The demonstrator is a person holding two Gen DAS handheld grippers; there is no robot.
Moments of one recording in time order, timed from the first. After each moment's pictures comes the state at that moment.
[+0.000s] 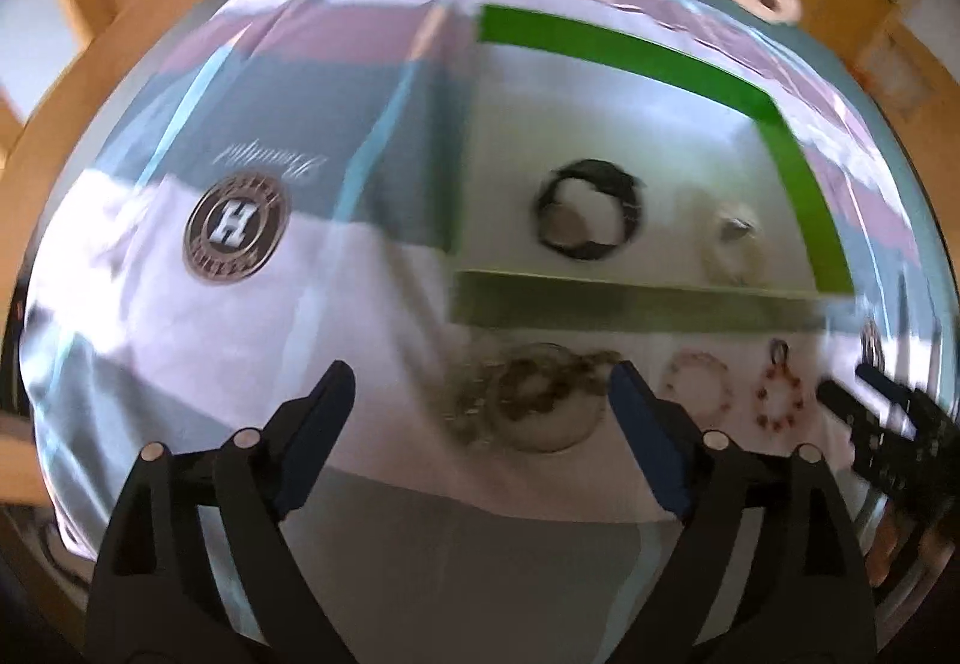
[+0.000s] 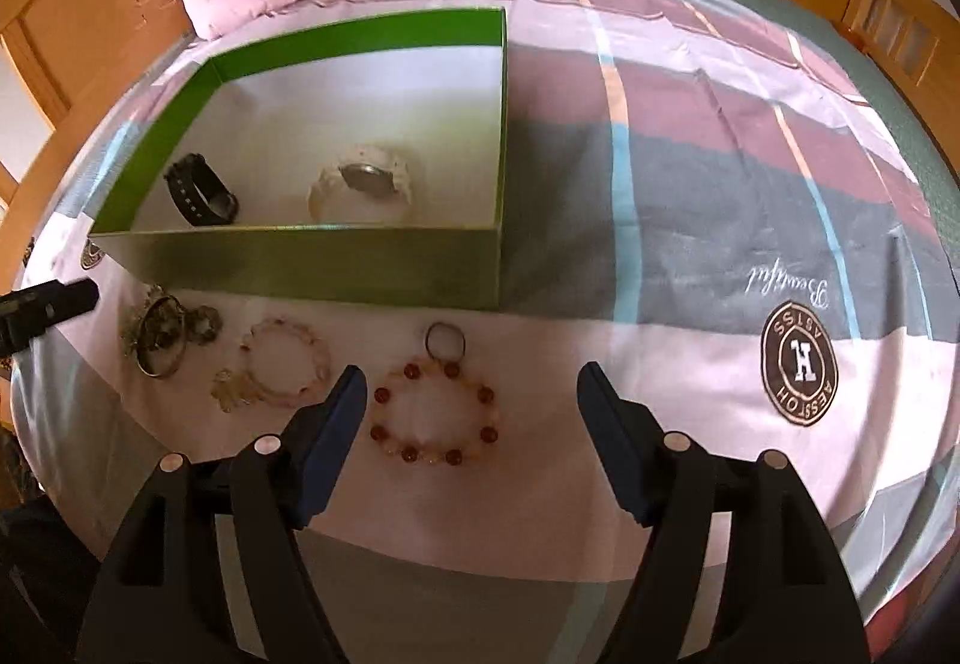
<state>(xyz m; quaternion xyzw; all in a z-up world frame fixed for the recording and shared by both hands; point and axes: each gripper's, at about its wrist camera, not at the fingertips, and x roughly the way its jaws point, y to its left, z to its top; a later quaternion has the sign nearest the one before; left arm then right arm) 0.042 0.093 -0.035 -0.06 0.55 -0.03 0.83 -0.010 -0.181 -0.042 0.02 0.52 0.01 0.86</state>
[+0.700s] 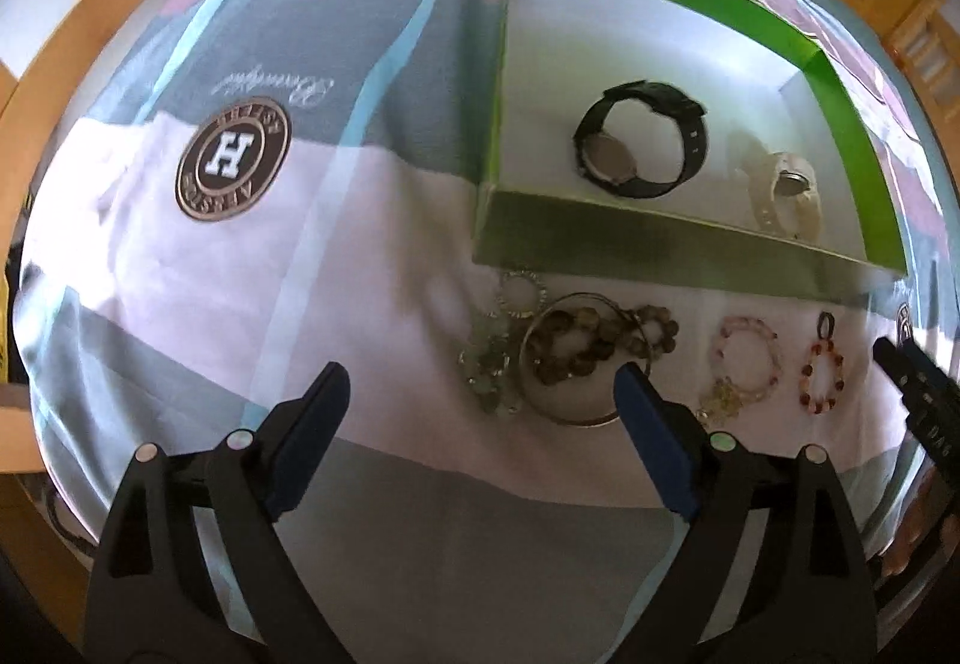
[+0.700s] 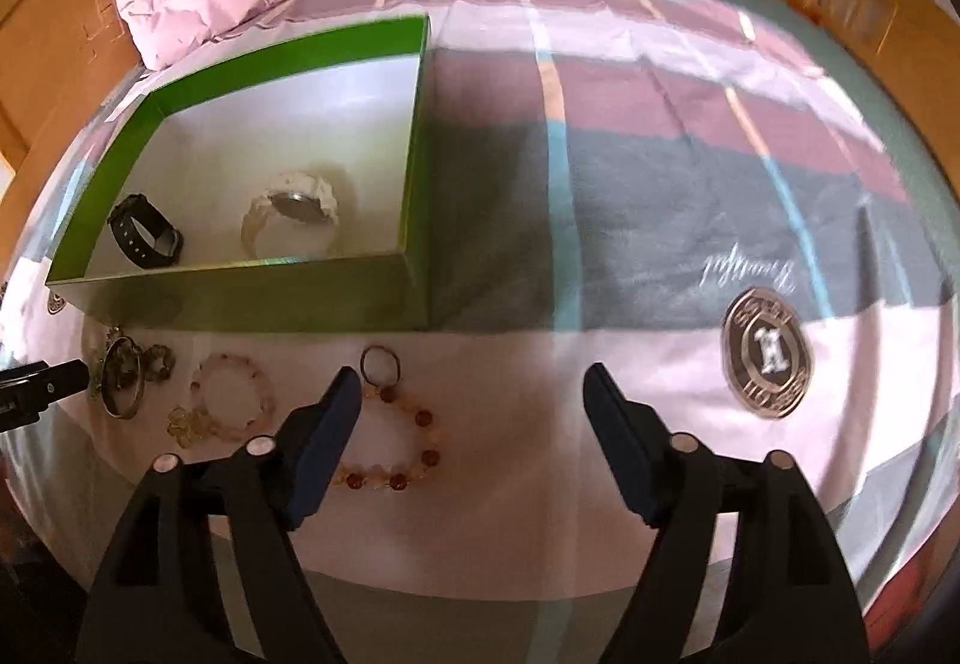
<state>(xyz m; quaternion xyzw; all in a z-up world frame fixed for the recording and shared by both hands) 0.044 0.086 -0.067 -0.04 0.61 -0.01 0.79 -0.001 -0.207 -0.051 0.04 0.52 -0.03 0.85</state>
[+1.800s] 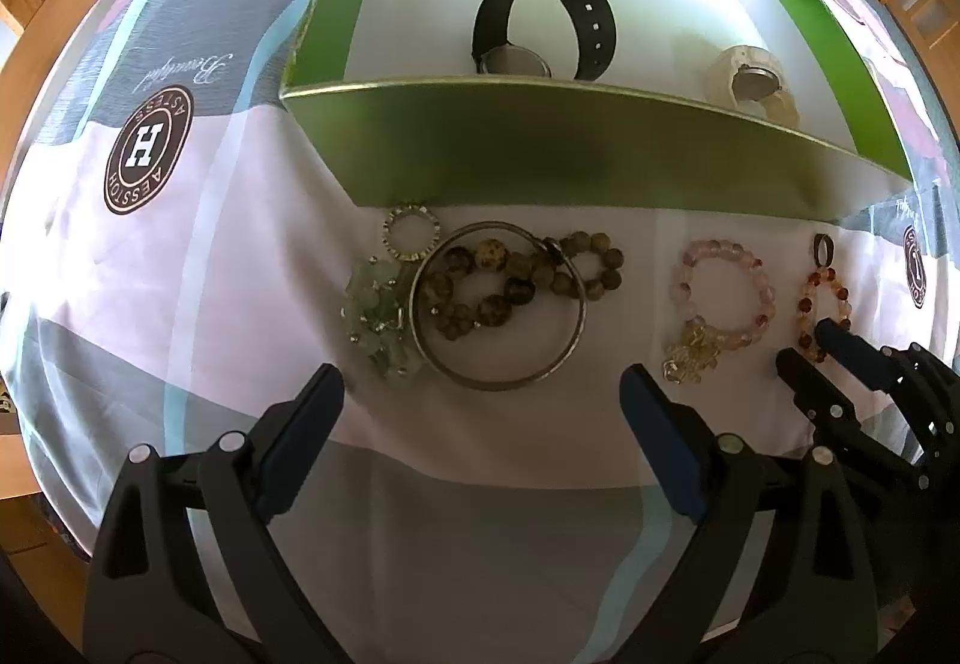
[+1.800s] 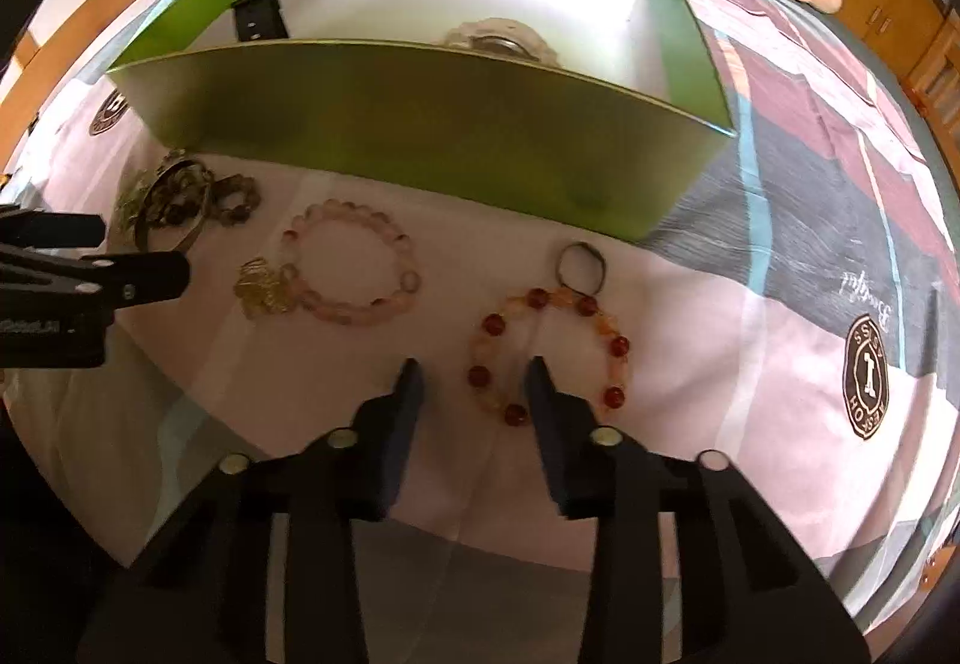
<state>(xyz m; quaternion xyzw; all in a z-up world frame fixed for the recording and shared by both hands) 0.033 0.032 -0.093 0.01 0.63 -0.05 0.77 -0.029 -0.108 -0.081 -0.07 0.56 0.06 0.82</state>
